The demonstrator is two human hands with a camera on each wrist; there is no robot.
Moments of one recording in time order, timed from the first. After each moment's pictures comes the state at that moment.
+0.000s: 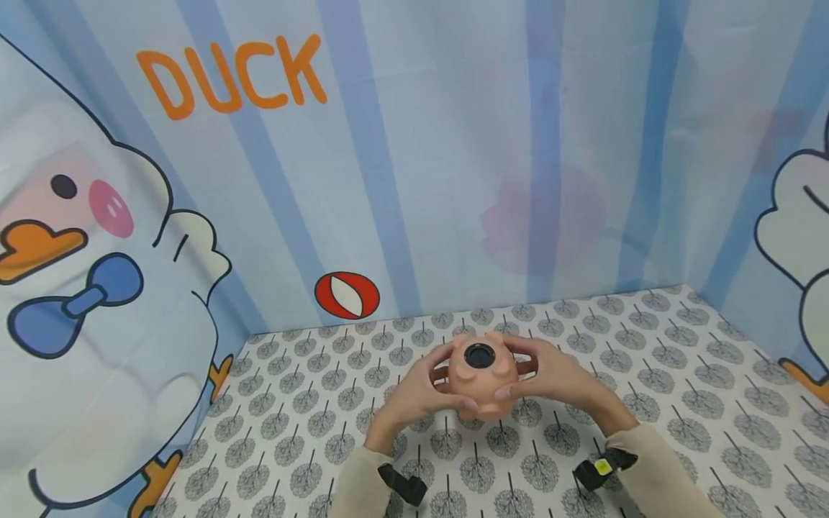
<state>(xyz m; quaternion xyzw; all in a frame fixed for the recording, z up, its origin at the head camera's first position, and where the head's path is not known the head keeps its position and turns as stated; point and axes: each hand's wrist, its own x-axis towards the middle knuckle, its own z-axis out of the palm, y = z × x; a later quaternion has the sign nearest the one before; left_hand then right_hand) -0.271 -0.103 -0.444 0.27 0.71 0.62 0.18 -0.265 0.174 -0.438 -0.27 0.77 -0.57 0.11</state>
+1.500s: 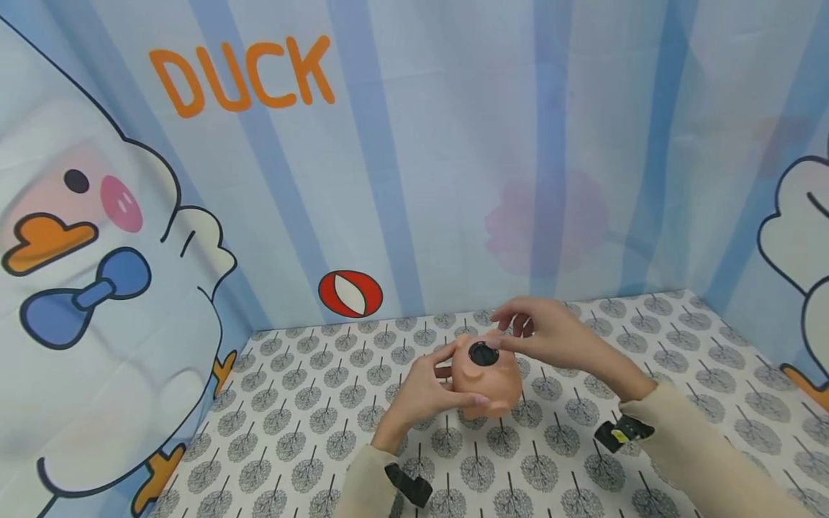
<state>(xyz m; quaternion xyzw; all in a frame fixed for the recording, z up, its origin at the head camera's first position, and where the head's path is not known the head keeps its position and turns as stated) -0.268 -0.093 -0.446 0.25 0.76 0.59 0.09 -0.258 0.163 -0.347 -0.30 0.89 -0.34 -0.09</state>
